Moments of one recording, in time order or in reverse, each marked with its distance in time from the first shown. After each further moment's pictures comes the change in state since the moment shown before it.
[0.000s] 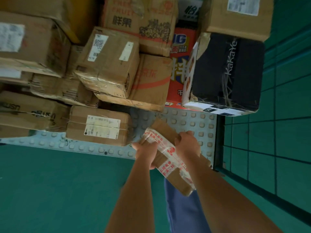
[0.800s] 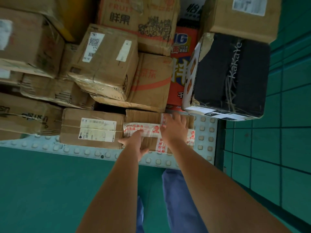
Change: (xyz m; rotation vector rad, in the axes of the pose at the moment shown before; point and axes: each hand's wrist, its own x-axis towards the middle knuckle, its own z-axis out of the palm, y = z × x) left_hand 0.039 0.042 -0.017 -0.365 0.069 -0.081; right_hand 0.044 -0.053 -0.002 -0.086 0.093 -0.176
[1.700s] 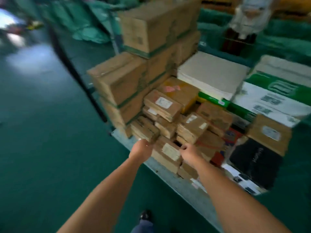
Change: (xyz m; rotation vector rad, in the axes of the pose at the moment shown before) left_hand -0.311 -0.048 -0.308 0.543 0.317 0.824; right_hand -0.279 -0.161 -0.174 0.198 -0.224 -0.329
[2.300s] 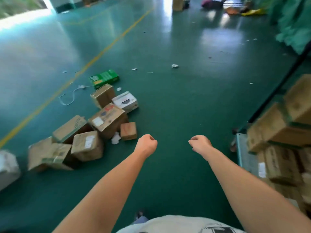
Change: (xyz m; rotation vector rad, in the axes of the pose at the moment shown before) left_hand -0.325 -0.377 -0.058 -0.680 0.710 -0.766; right_hand -0.259 -0.150 0.325 -0.507 -0.616 -0.637
